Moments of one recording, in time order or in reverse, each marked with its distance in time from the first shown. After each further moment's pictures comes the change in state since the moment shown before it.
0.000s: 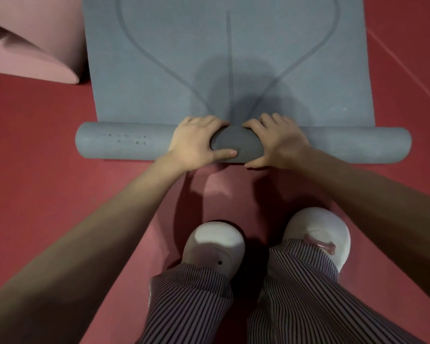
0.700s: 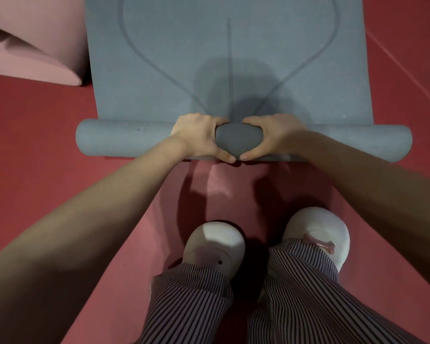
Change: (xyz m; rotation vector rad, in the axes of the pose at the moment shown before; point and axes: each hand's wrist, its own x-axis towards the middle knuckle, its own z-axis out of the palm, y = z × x) left_hand 0.025 0.007 -0.022 0.062 -0.253 -0.145; right_hand 0.025 0.011 -0.029 0.263 -0.384 0.156
